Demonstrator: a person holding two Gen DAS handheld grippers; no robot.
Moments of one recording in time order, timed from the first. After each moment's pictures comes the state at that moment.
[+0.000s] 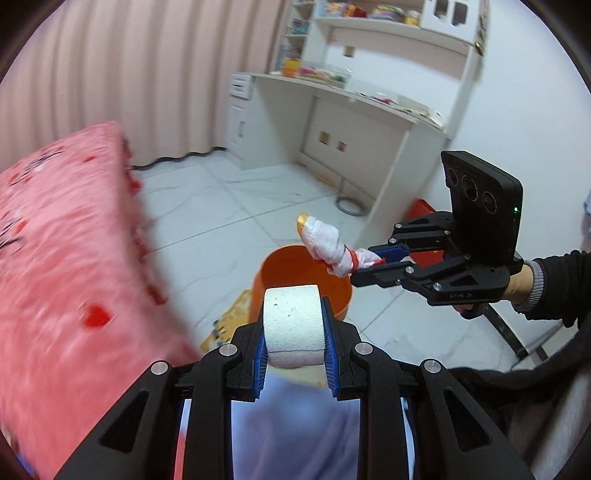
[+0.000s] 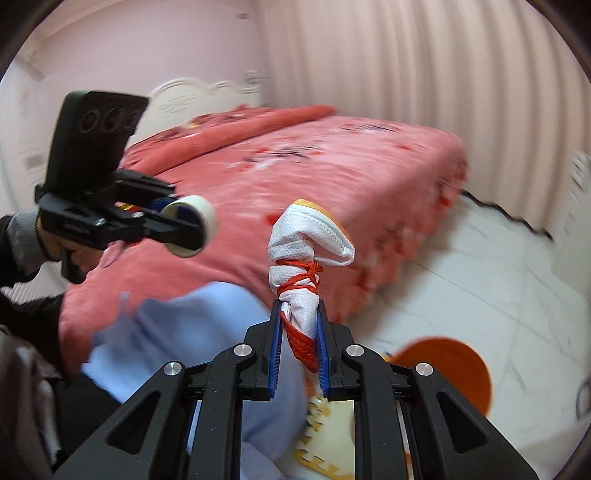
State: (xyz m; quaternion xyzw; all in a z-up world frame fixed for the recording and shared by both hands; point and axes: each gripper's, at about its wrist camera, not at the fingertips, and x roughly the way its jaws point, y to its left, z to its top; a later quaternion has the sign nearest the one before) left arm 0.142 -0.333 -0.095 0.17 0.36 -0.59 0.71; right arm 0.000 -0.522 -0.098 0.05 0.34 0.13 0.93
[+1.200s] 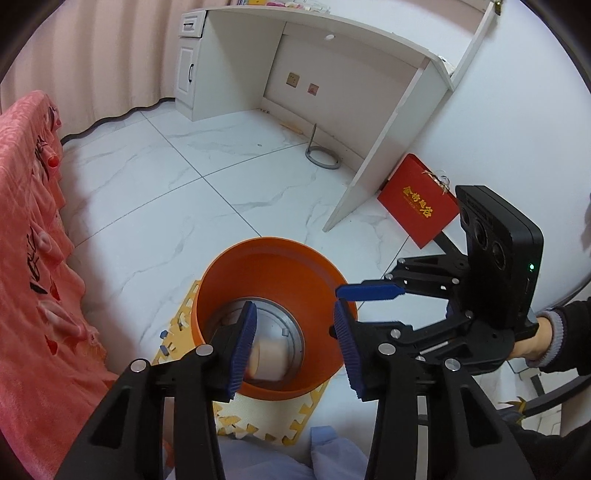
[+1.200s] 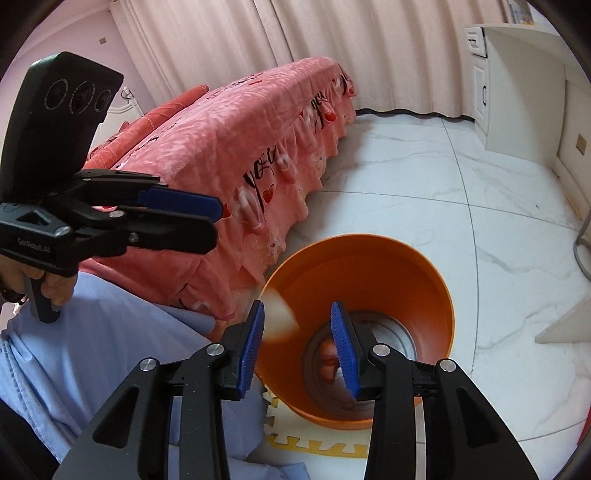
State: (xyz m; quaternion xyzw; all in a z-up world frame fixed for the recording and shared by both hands) left arm 0.167 -0.496 -0.185 0.22 0.43 -0.62 0.62; right arm 0.016 -0.639 -0.233 0.19 0.41 -0.02 0.89
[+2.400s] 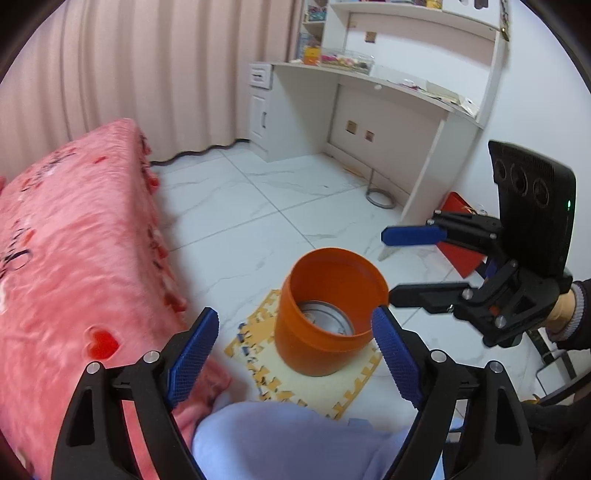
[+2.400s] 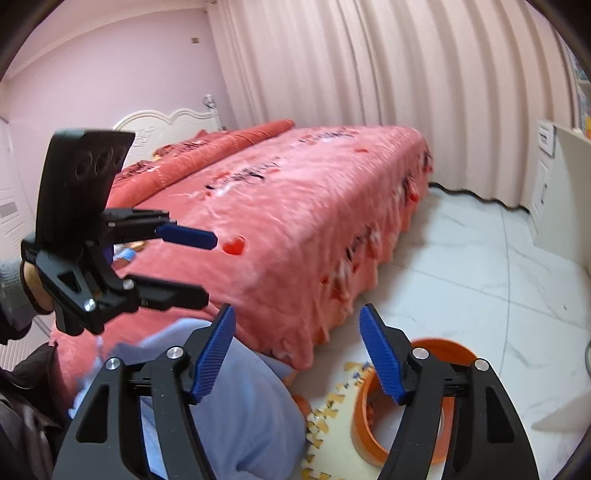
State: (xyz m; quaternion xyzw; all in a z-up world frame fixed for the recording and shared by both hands) left arm 0.151 -0.351 -0.096 0.20 0.36 -0.53 0.74; right arm 0.030 -0.529 -0.092 0.10 0.32 0.09 0.94
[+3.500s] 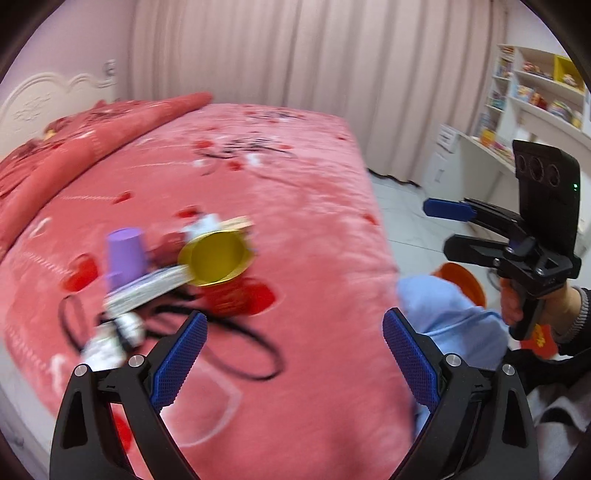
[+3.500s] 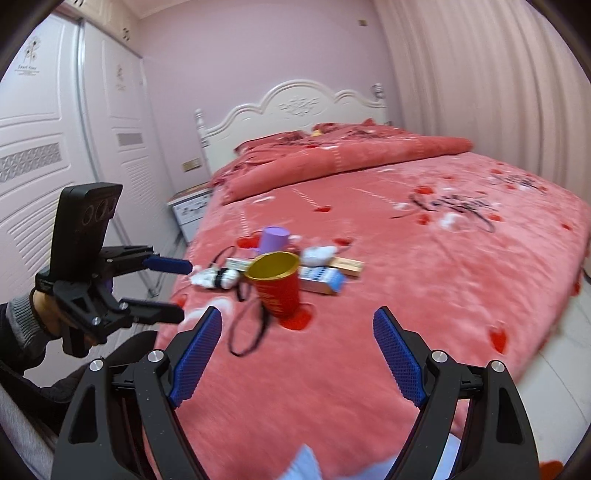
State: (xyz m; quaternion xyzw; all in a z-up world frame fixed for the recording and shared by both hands) left arm 0.102 -0.012 -0.059 0.05 0.38 -0.23 0.90; right arm 0.101 -0.235 -0.026 0.01 0.29 0.37 0.88
